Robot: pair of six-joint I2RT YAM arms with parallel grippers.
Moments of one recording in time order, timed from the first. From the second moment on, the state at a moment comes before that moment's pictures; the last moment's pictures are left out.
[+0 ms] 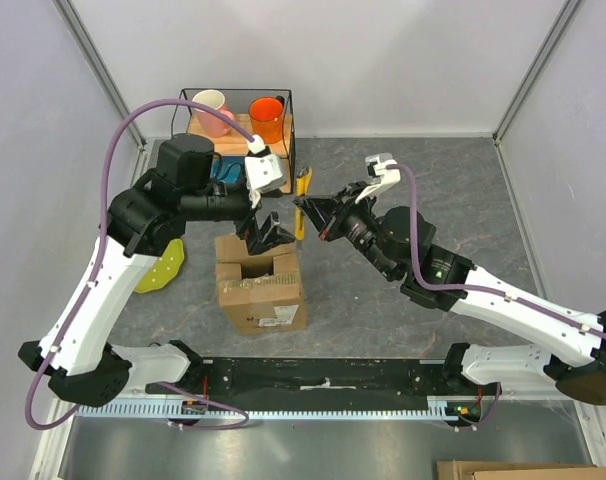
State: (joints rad) left arm -0.61 1.24 1.73 -0.98 0.58 0.43; right arm 1.07 1.14 1.16 0.04 0.39 0.56
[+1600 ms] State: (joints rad) left arm -0.61 1.35 1.87 -1.16 1.08 0.31; right arm 1.07 0.90 1.03 0.20 0.02 0.14
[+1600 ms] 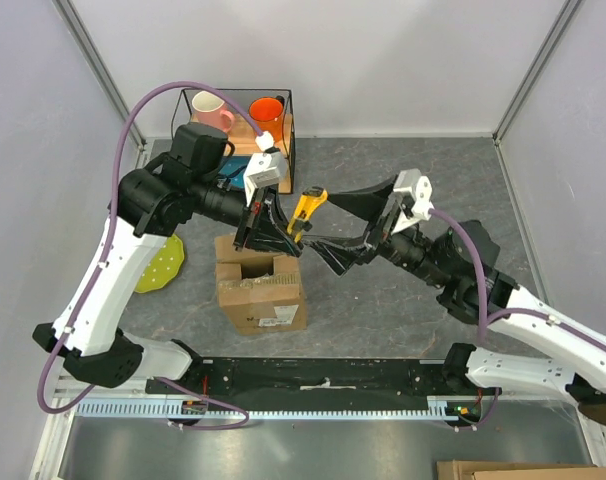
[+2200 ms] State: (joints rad) left arm -0.61 1.36 1.87 -1.25 1.16 0.35; right arm 0.96 1.12 1.25 0.15 -0.50 0.20
